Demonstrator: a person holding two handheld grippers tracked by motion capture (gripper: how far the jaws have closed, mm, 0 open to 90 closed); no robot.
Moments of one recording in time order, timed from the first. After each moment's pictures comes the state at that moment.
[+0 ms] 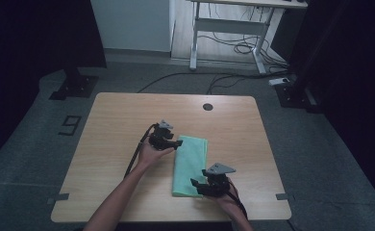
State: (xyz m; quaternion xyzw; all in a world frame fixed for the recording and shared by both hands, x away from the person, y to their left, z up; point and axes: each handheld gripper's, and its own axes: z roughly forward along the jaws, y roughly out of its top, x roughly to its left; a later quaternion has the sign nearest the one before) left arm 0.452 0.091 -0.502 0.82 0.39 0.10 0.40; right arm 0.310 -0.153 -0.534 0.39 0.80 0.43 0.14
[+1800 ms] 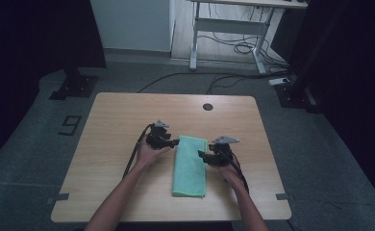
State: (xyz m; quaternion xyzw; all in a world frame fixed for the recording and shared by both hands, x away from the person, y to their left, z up) left arm 0.468 0.096 -0.520 0.81 0.42 0.08 0.40; right arm 0.410 -0.174 -0.532 0.43 0.78 0.43 0.16
